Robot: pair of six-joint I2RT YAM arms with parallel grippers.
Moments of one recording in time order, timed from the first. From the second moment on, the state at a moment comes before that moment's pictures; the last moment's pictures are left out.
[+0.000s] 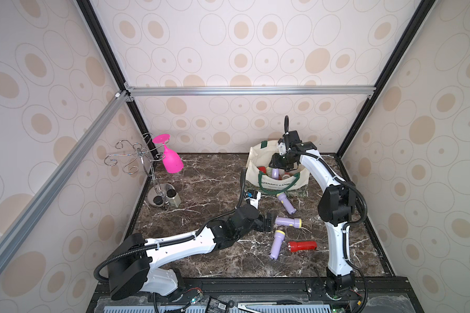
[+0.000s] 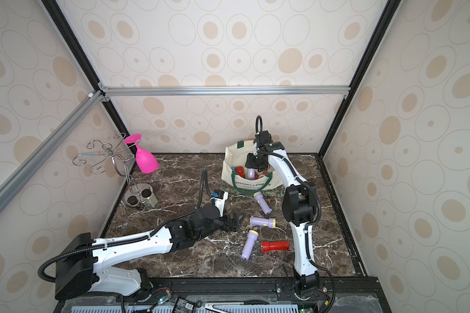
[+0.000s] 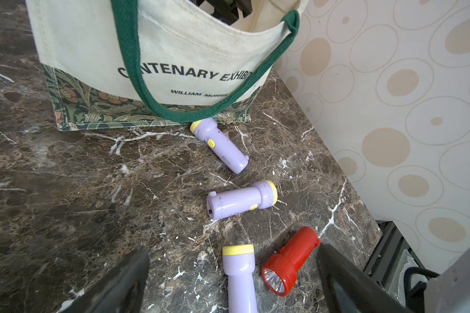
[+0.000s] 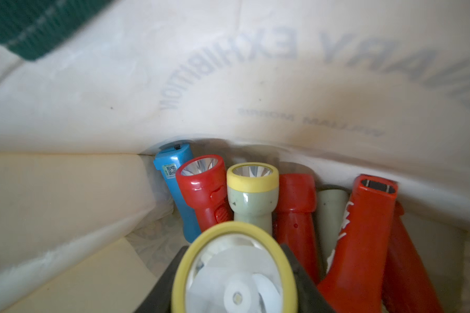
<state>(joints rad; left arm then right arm) -1.06 1.36 0.86 0.02 -0.24 -0.65 0.27 2.23 2.18 -0.95 -0.23 0.27</state>
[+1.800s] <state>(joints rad) -1.23 1.83 1.03 -0.22 -0.15 -0.54 0.25 1.27 1.53 -1.07 -0.21 0.19</state>
